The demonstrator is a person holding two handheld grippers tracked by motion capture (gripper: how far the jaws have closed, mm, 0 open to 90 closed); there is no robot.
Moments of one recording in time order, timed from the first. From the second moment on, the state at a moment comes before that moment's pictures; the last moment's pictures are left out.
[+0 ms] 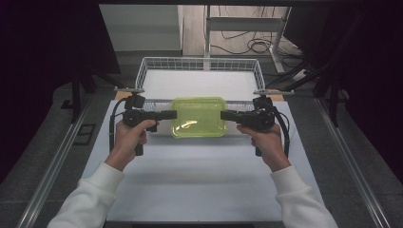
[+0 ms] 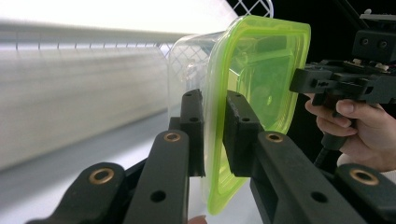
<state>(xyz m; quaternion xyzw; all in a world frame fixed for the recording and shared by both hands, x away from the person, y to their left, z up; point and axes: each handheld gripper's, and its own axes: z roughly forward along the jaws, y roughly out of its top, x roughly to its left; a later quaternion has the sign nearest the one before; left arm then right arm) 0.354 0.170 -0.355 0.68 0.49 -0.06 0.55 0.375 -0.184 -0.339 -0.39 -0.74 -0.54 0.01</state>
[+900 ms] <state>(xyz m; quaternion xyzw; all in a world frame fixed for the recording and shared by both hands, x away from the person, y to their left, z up) 0.411 0.175 -0.307 0.67 0.49 -0.05 0.56 0.429 -0.184 -0.297 -0.39 -0.73 -0.56 0.03</state>
